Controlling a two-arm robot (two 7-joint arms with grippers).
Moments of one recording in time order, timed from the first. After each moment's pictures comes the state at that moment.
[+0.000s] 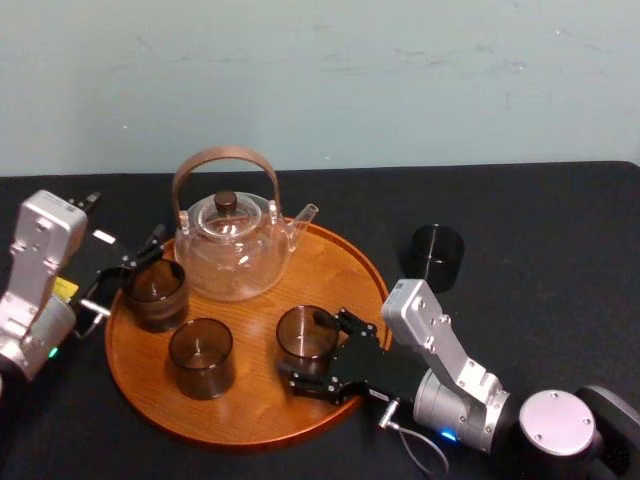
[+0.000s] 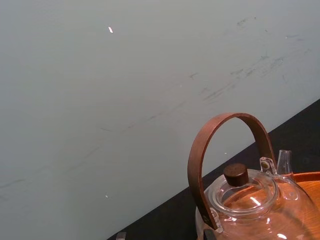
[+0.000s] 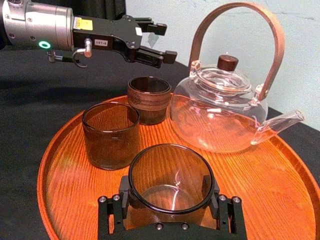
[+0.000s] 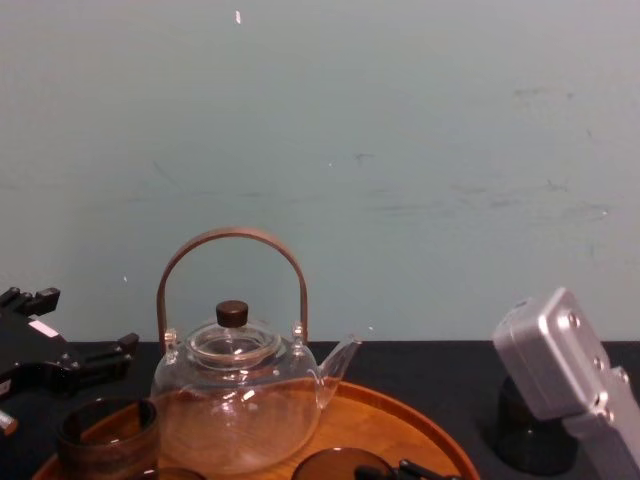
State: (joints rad) left arm -0.20 0.60 0.45 -1.41 -0.25 -0.12 0.03; right arm 0.17 0.32 -0.53 -1.35 0.16 -0.10 0.50
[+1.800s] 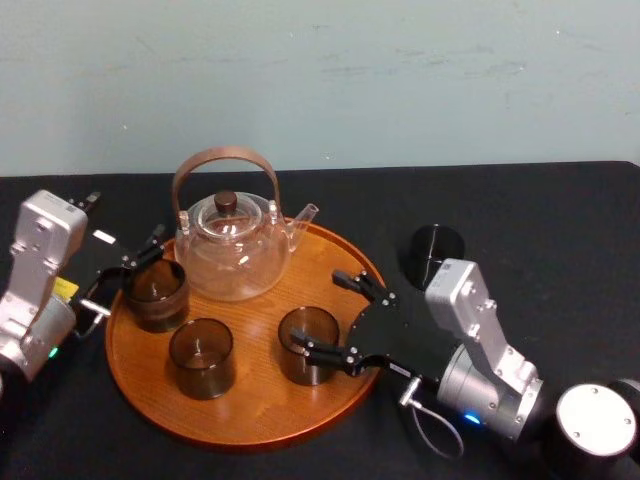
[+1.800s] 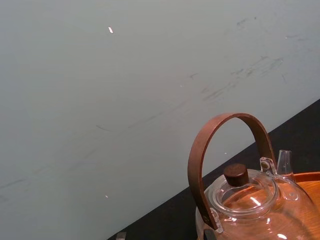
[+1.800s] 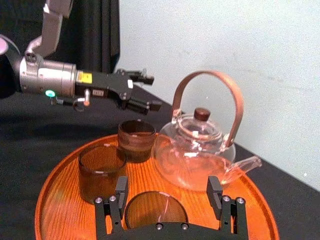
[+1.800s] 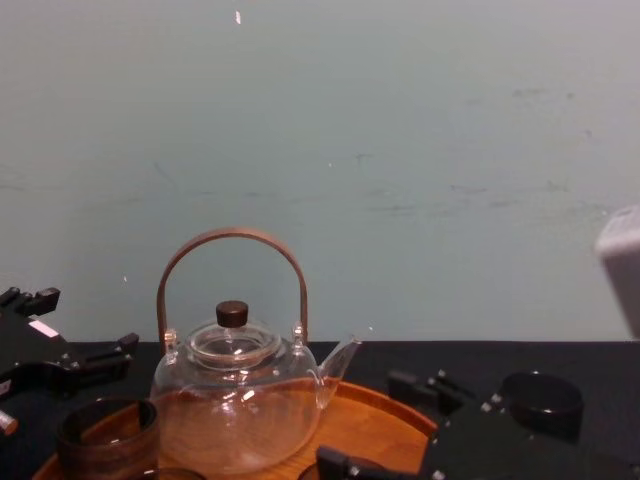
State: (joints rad) left arm -0.20 0.60 0.45 -1.41 -0.25 -0.12 0.03; right arm 0.12 0.36 -0.48 -1.47 0.20 -0.19 0.49
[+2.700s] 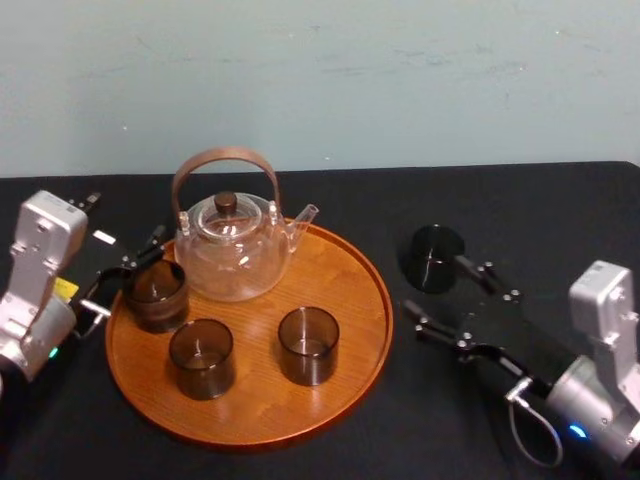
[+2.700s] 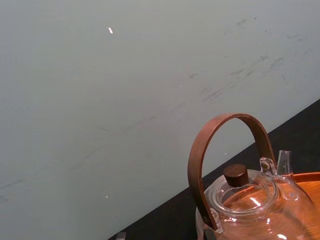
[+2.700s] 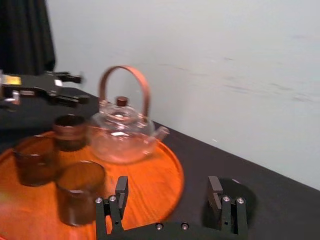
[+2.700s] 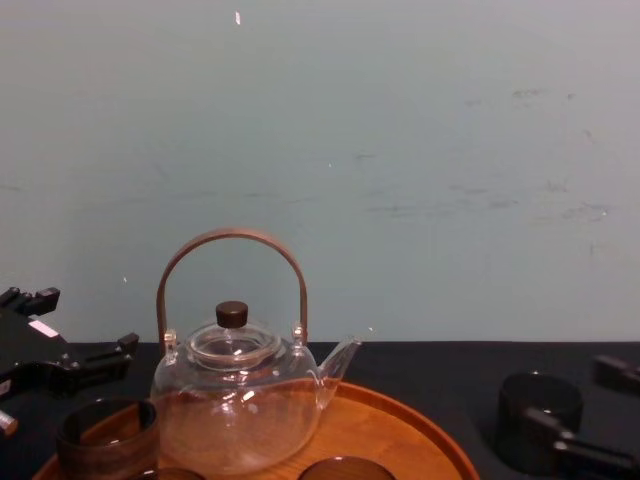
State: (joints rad) left arm -0.20 0.60 0.45 -1.41 -0.25 -0.12 0.03; right arm -0.06 0.45 -0.28 -1.58 0.30 -0.23 0.41
